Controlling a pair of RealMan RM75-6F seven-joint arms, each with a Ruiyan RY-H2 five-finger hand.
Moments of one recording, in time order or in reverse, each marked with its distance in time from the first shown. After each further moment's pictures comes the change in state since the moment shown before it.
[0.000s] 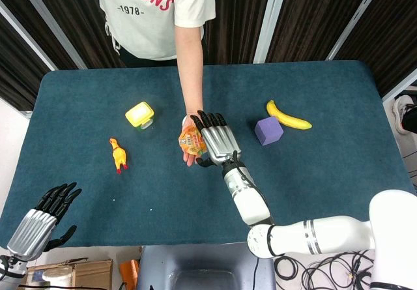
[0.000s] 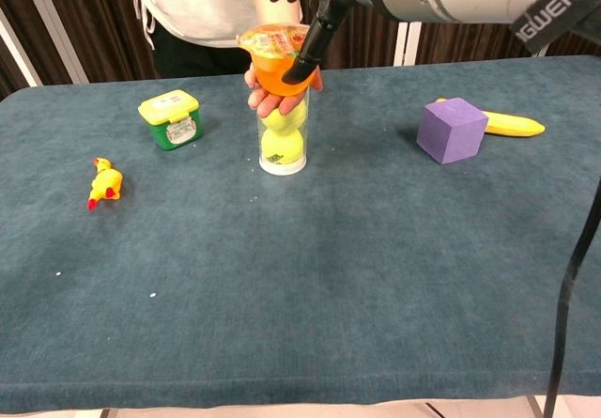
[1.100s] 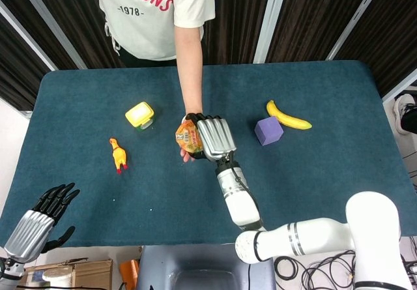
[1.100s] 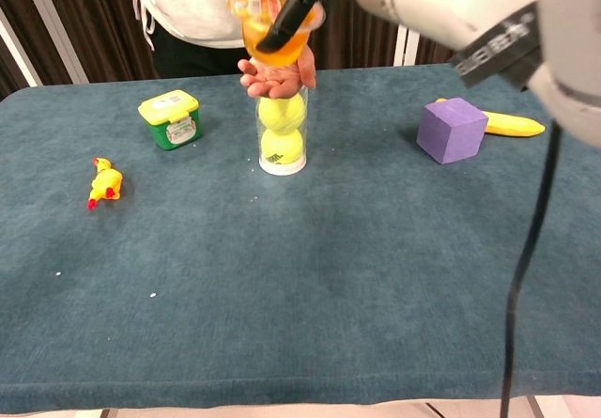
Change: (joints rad) left arm 0.007 0.004 0.004 0.012 0.018 0.025 -0.019; right arm 0.008 -0.114 -0.021 0.067 -0.214 0.175 0.096
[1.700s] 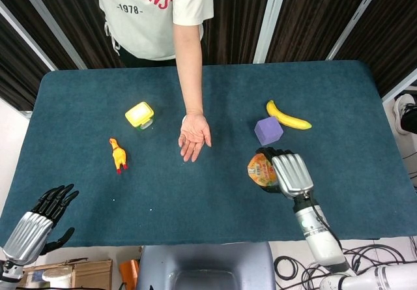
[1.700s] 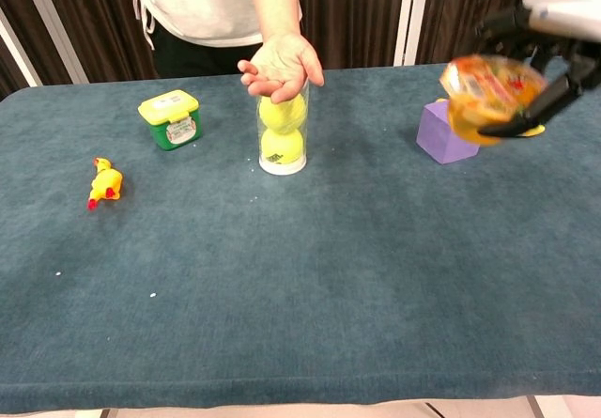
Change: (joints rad) left arm 0.010 0.002 0.002 -0.004 0.013 0.024 0.003; right arm -0.455 0.319 -0.452 -0.224 -0.460 0.052 0.228
